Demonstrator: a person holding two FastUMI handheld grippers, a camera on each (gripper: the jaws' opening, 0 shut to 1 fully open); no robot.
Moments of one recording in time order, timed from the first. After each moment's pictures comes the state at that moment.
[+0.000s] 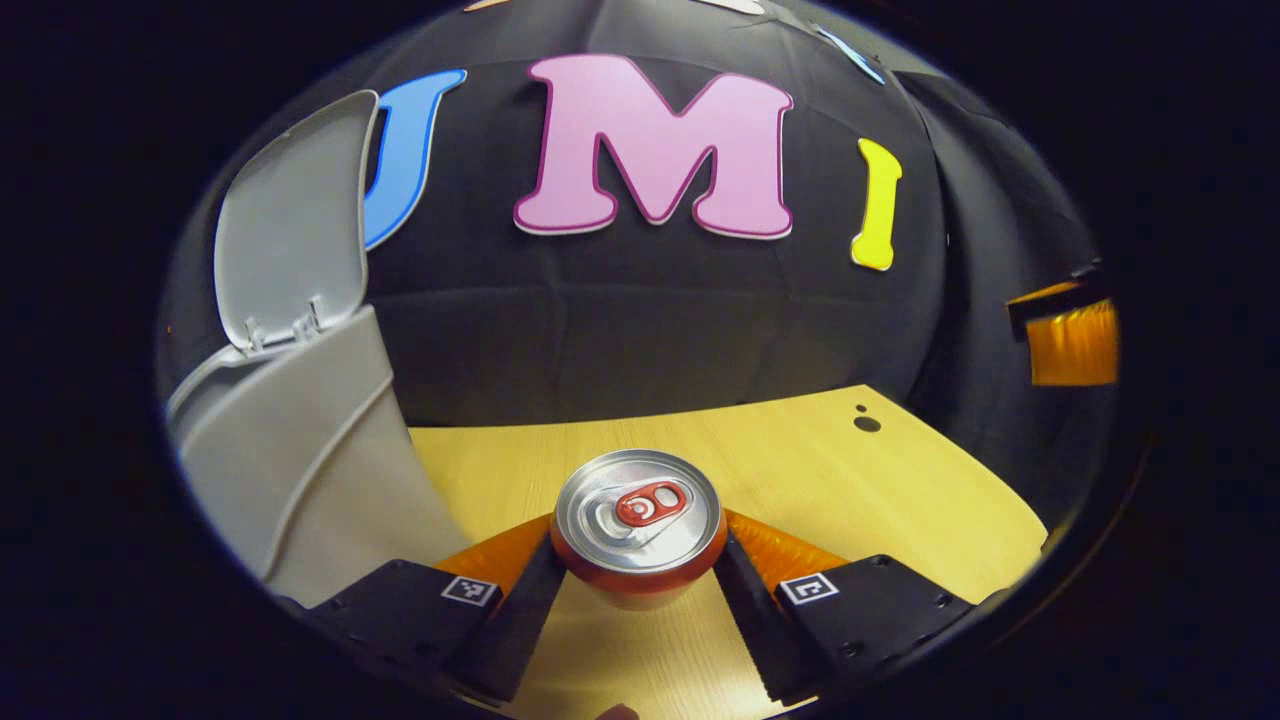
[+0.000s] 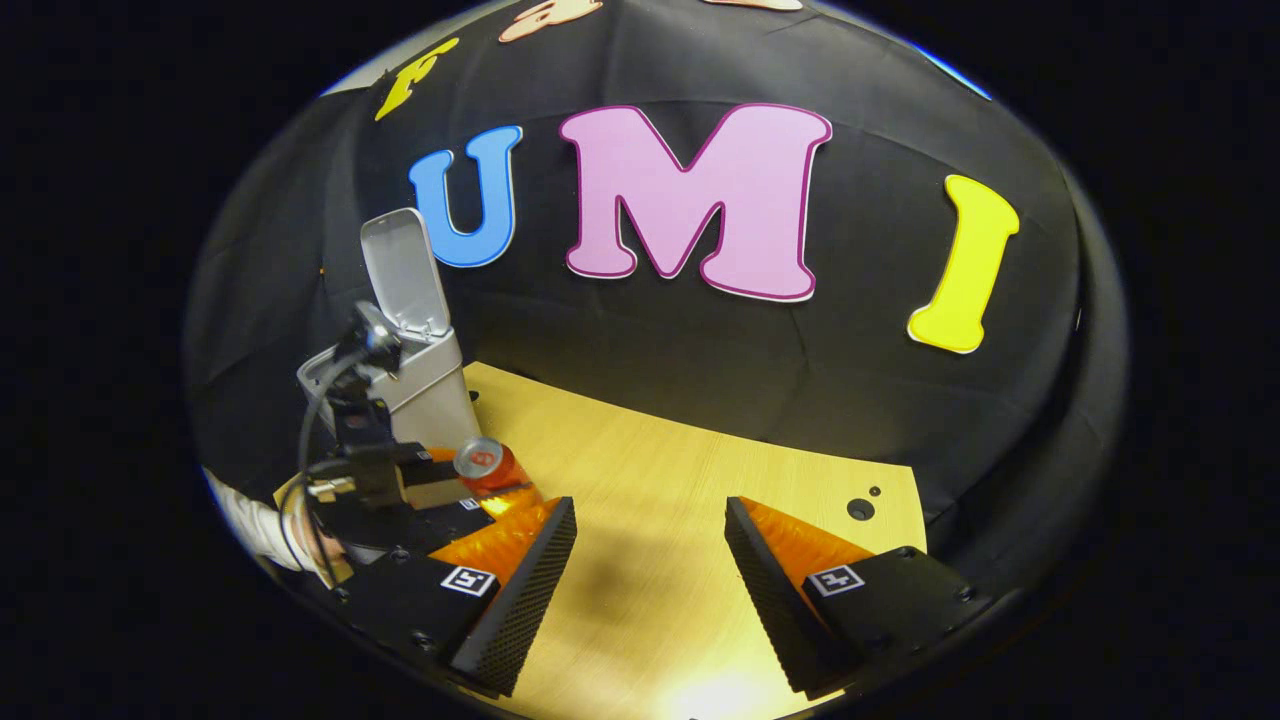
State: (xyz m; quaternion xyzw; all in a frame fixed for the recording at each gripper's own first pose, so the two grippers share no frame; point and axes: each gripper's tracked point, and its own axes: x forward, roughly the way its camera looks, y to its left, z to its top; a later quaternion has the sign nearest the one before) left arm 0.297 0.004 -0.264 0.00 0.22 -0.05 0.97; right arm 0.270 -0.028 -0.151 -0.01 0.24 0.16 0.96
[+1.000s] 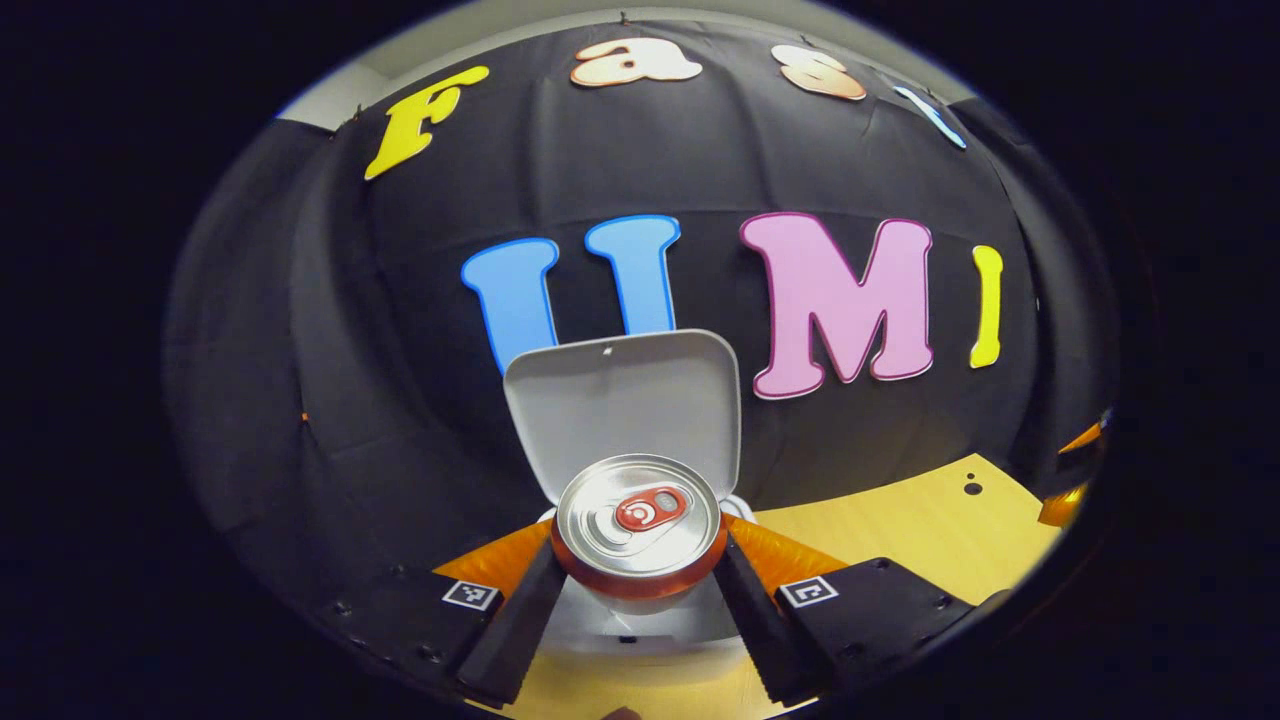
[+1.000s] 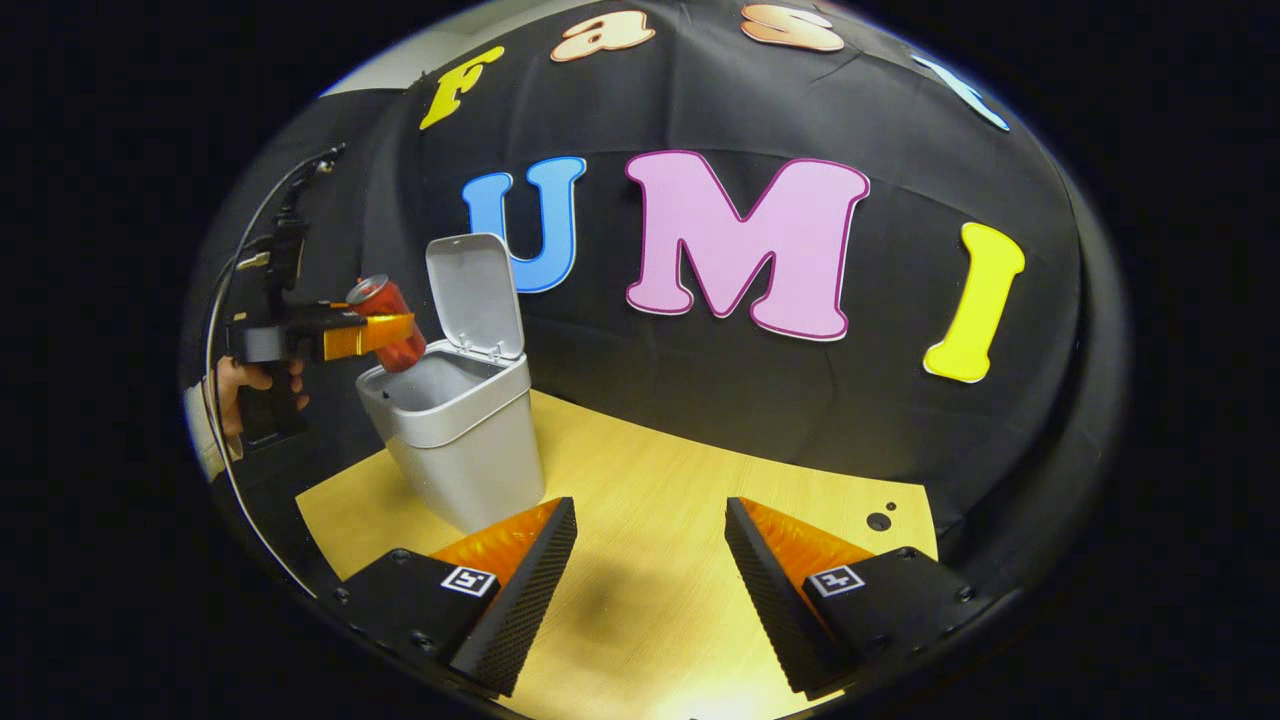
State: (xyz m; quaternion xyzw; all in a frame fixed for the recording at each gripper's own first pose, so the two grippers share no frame) left arm 0.226 0.226 -0.099 0.04 0.16 0.14 0.98; right arm 0.217 0.019 -0.118 -0.02 0.20 0.18 0.96
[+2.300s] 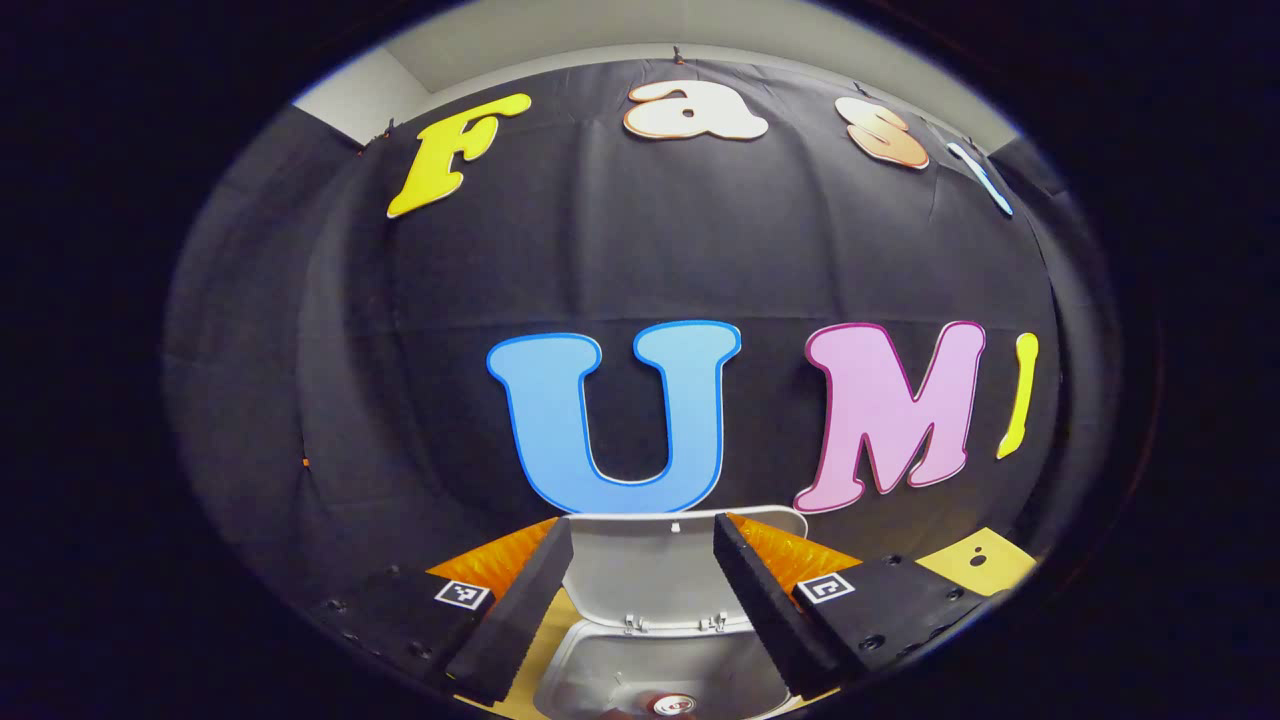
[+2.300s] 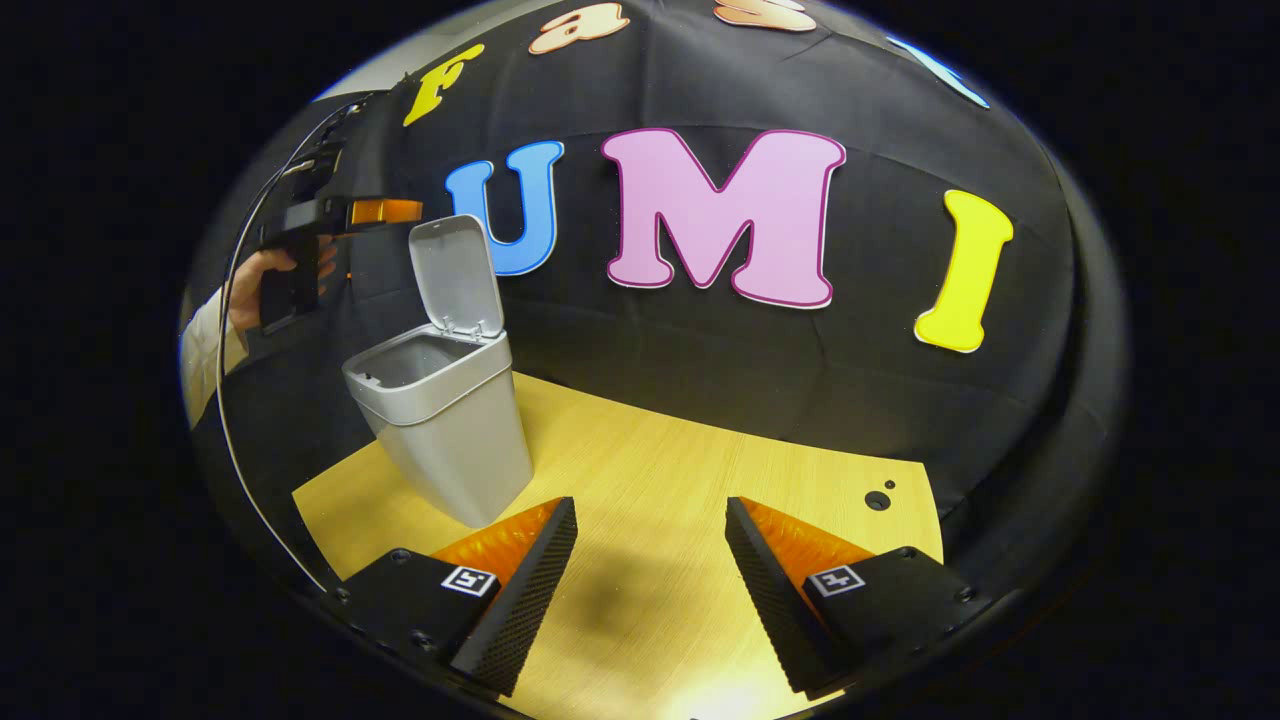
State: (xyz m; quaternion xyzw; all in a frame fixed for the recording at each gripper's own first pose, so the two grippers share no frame) left arm 0.310 0.260 0.038 0.02 0.03 0.13 0.99; right arm 0.222 -0.009 -0.149 0.00 0.22 0.17 0.96
